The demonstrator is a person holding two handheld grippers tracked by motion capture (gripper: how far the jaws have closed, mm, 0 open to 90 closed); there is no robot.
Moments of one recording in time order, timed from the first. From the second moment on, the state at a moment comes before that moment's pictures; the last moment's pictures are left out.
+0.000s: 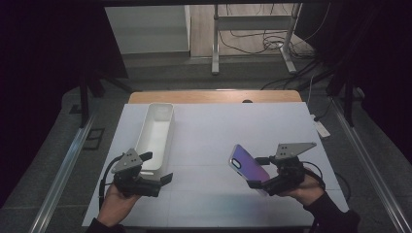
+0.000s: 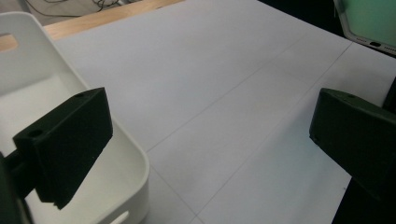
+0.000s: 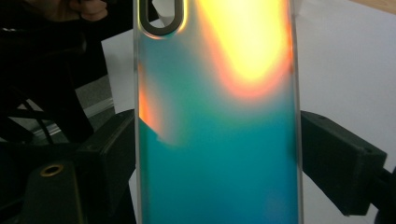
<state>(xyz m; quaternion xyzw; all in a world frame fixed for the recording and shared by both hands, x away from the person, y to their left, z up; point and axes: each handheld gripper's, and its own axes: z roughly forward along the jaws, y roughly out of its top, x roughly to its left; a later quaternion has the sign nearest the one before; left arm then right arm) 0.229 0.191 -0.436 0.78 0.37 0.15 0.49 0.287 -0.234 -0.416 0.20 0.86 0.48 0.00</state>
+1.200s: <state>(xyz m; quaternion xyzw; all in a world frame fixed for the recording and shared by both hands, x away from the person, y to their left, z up) 0.269 0.144 -0.423 0.77 0.29 0.09 0.56 0.288 -0.210 -0.404 0.16 0.82 0.54 -0.05</state>
